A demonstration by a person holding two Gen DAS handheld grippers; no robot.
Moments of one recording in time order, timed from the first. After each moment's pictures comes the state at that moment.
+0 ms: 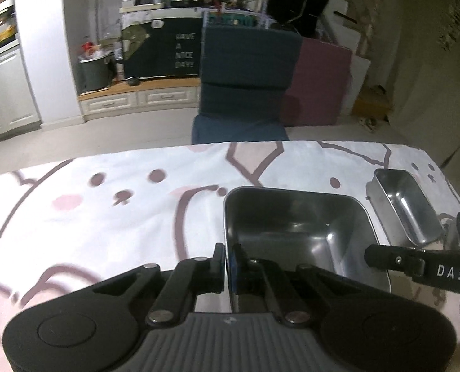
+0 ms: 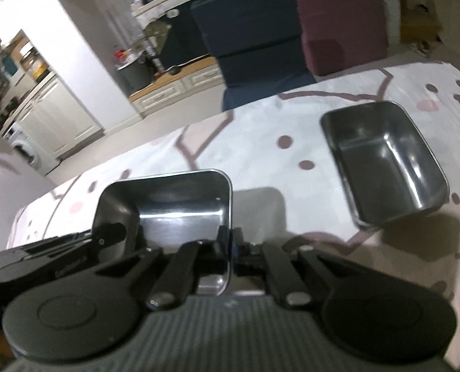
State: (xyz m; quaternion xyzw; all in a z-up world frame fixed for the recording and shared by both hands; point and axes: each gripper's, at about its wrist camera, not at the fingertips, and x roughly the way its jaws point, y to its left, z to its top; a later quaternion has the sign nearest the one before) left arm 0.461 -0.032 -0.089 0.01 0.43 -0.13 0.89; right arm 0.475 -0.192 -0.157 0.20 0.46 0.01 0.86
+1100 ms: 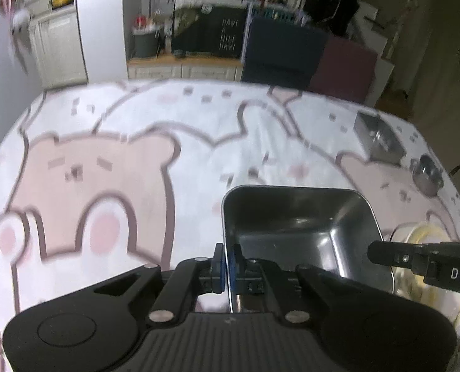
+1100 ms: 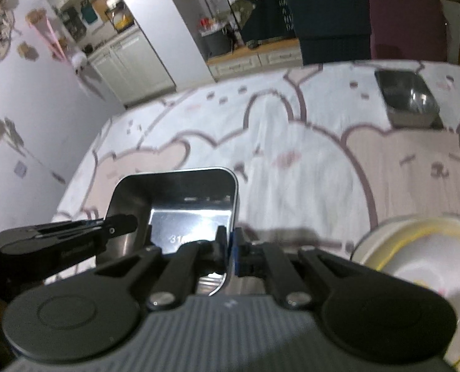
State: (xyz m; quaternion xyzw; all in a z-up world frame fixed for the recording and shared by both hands) left arm 0.227 0.057 -0.058 -0.03 0.47 -0.07 0.88; right arm 0.269 -0.110 -0.100 0.15 0.47 0.13 0.86
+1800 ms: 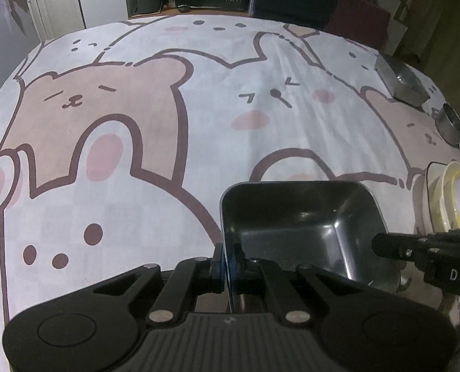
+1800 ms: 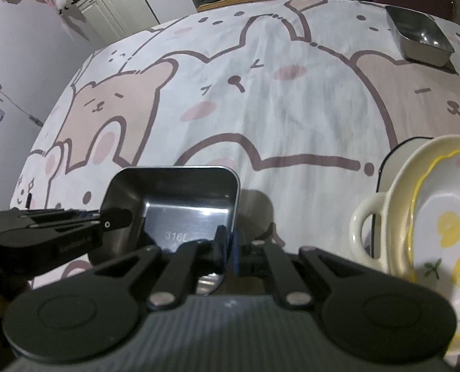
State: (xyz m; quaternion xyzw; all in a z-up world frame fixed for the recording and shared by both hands) left arm 0.212 0.067 -0.117 -0.01 0.54 -0.06 0.84; right arm 0.242 -0.072 -0.163 0.11 0.55 0.12 0.82
